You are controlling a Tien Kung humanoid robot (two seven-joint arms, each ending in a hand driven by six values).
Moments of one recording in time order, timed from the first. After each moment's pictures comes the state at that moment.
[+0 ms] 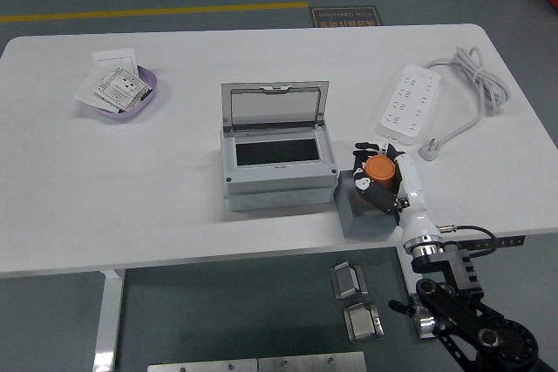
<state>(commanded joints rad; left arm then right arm) 0.00 0.07 -1.49 -0.18 1.39 0.01 0.28 0.10 -0.17 0.93 1.26 -1.11 -0.52 0.40</state>
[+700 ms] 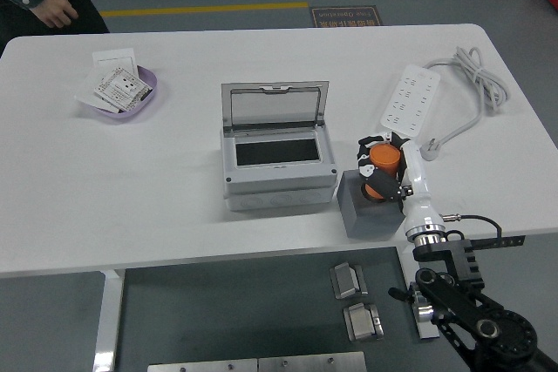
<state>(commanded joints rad) 0.00 0.07 -1.49 -0.18 1.39 0.01 0.28 0.14 -0.16 0.95 1.27 -1.15 -0.55 0.41</state>
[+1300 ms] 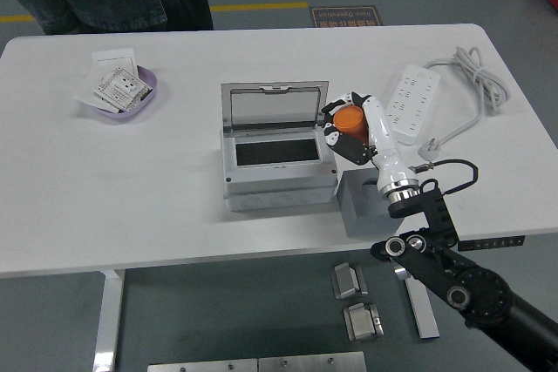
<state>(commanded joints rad) 0.01 0.08 -1.53 -0.18 1.42 0.02 0.30 0.38 -0.14 0.83 1.26 -1.54 -0.57 0.07</state>
